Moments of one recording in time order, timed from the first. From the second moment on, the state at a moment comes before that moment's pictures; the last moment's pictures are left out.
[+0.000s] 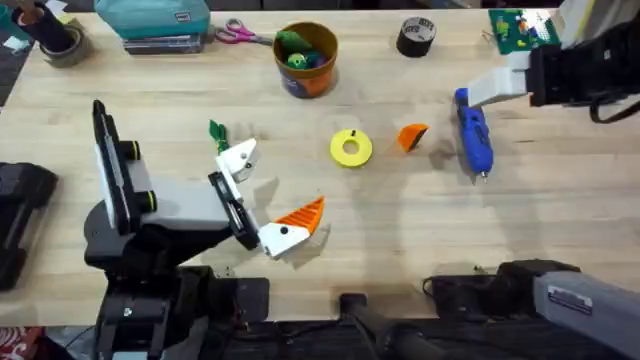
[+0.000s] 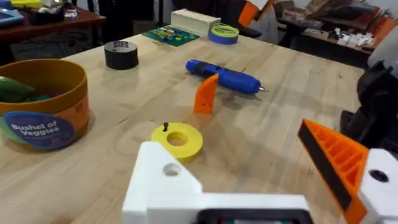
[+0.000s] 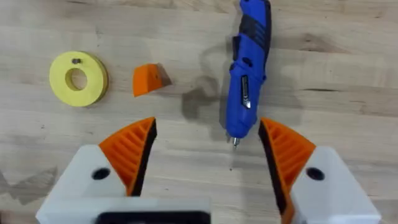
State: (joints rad) left arm 0.02 0.01 0.01 -0.11 1.06 -0.03; right arm 0.00 1.24 1.28 -1.22 -0.06 -0.01
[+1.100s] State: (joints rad) left arm 0.02 0.01 0.01 -0.12 1.09 -0.02; right arm 0.00 1.24 1.28 -1.22 -0.06 -0.01
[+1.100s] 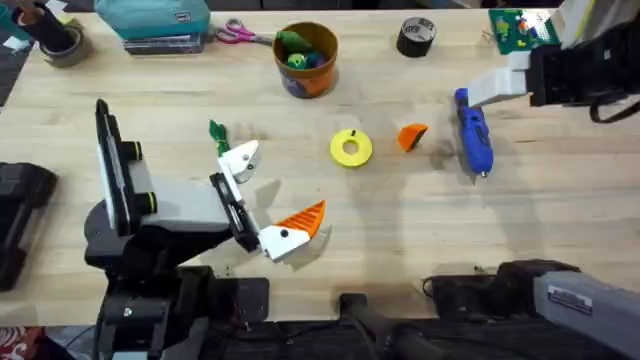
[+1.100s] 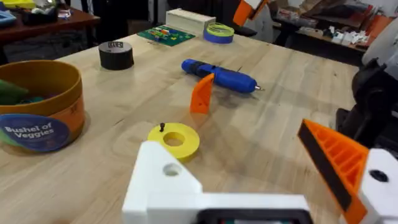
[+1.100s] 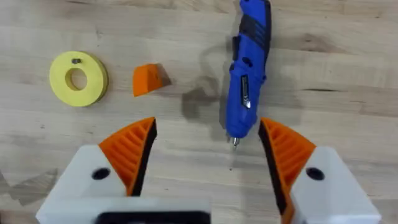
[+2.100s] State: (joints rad) left arm 0.02 0.01 0.01 -0.12 1.09 -0.02; right arm 0.19 1.34 1.49 -1.43 -0.05 -0.05
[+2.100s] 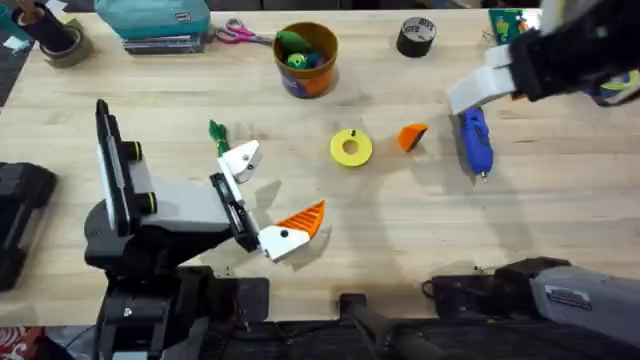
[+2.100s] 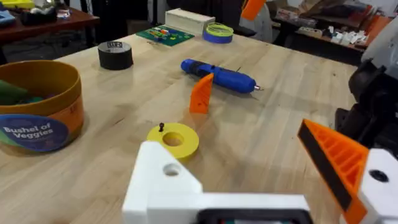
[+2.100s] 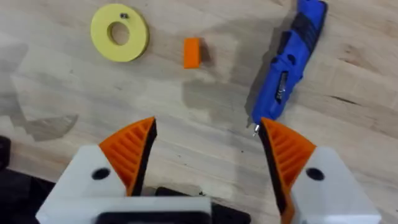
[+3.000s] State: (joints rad) left arm 0.02 0.01 0.01 -0.12 1.10 -0.02; right arm 0.32 1.51 1.26 -1.15 -0.05 0.06
